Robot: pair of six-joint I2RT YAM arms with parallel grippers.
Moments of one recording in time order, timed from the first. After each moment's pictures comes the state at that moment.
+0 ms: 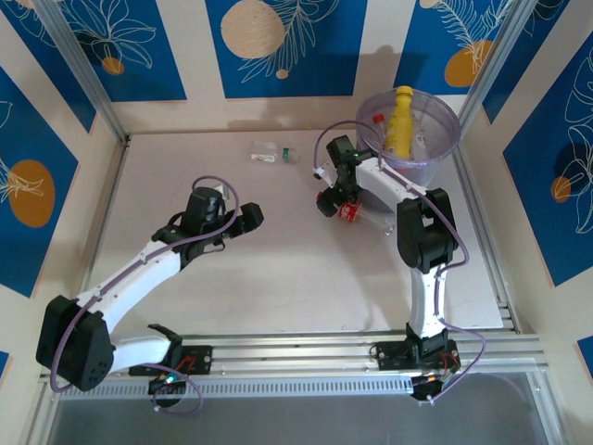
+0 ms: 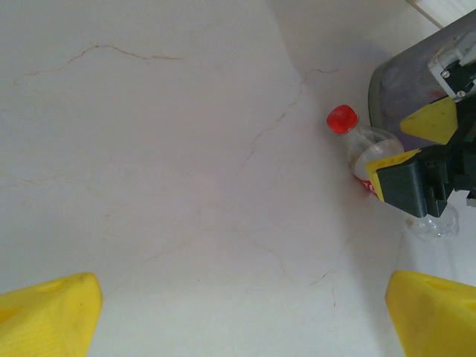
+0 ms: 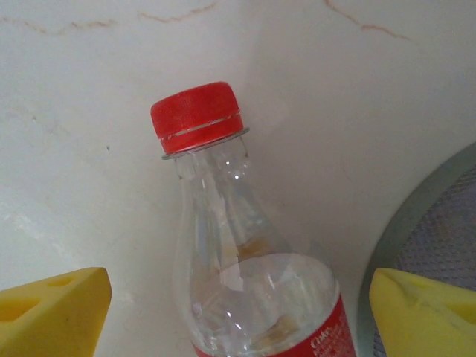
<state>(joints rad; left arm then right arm) -0.47 1.21 0.81 -0.30 0.11 -0.74 0.39 2.05 1.64 -0.86 0.01 -0.38</state>
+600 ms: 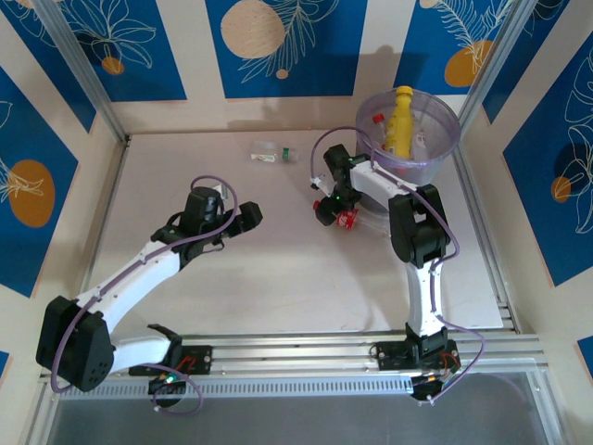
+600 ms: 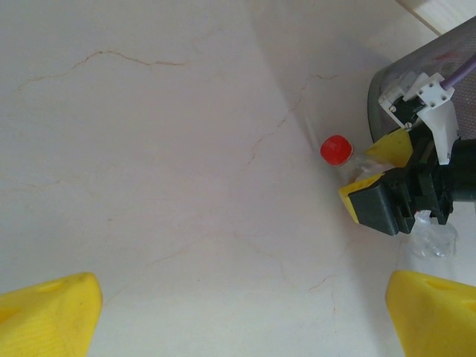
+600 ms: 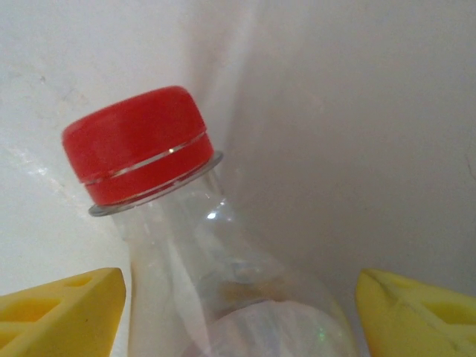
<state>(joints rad) -0.45 1.21 0.81 -0.29 0.11 -0.74 0.39 2.12 1.63 -0.89 -0.06 -0.37</state>
